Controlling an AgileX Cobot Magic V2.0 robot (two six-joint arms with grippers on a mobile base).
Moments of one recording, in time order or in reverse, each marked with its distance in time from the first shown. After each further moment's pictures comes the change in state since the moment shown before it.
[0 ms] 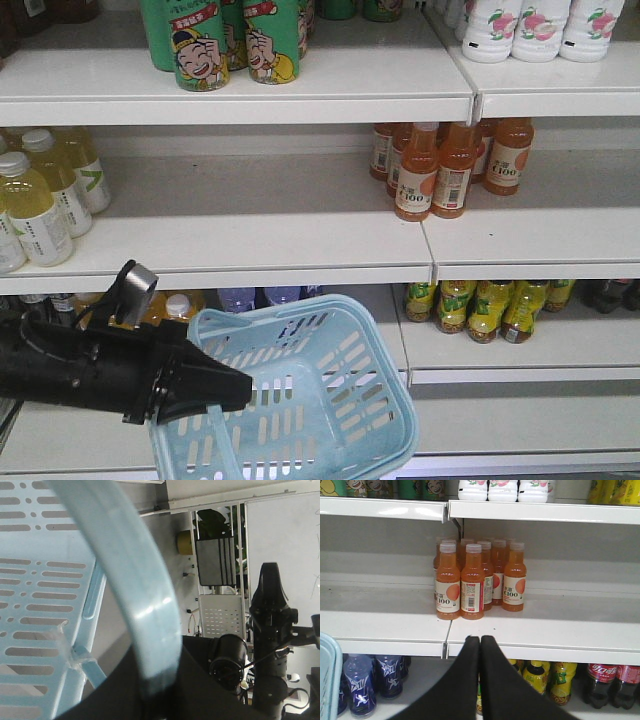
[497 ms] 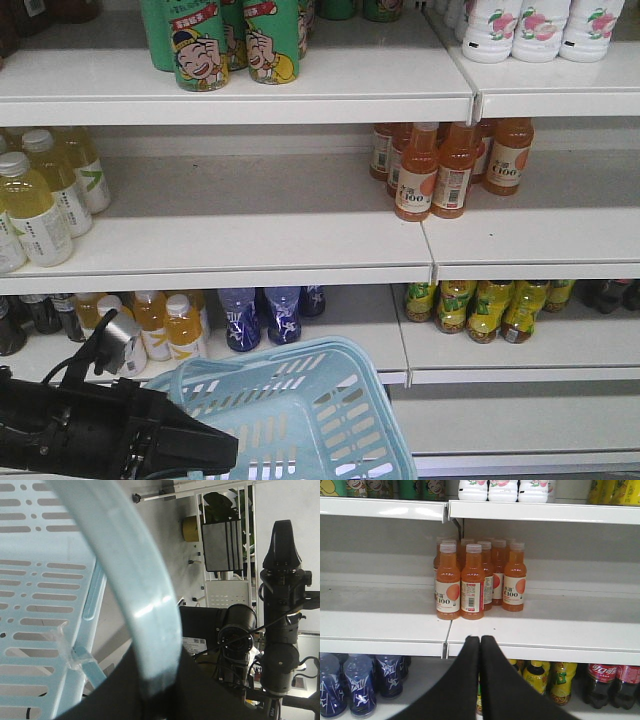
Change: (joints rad) left arm 0.000 -0.118 0.165 0.015 0.000 0.050; right arm 0.000 0.000 0.000 0.000 0.000 0.000
